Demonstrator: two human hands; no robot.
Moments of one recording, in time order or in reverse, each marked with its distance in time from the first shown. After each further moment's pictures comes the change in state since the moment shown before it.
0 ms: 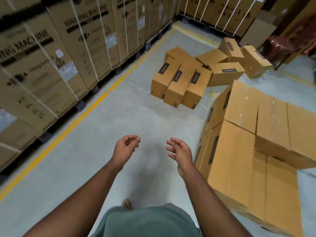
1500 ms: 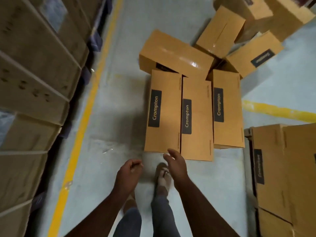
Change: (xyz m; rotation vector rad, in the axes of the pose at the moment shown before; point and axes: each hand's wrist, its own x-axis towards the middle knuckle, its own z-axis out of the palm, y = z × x) left_hand 1.033 0.190 0.155 0.513 -0.322 -0.286; right_hand 0.978 -0.243 0.289 -0.072 0.342 0.331
